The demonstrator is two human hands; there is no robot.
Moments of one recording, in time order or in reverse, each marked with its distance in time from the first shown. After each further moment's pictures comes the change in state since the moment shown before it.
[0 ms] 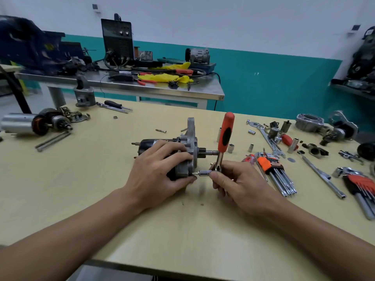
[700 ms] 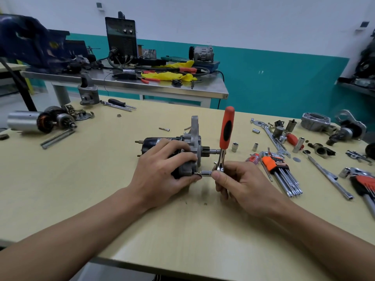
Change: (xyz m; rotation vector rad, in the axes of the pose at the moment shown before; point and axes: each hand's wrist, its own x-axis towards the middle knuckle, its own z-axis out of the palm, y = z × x) left_hand -0.003 -0.002 0.005 -0.009 0.044 0.022; right_hand -0.002 -0.011 0.002 0.066 -0.014 0.087
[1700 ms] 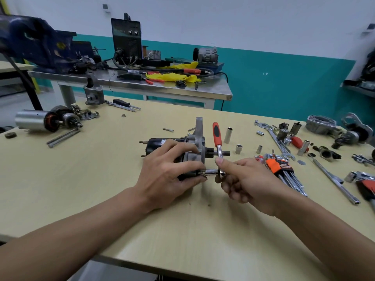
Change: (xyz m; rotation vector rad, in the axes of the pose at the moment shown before) left_hand 0.001 -0.002 0.007 -0.013 0.070 0.090; right_hand 0.015 -0.015 -0.003 0.370 -0.055 0.471
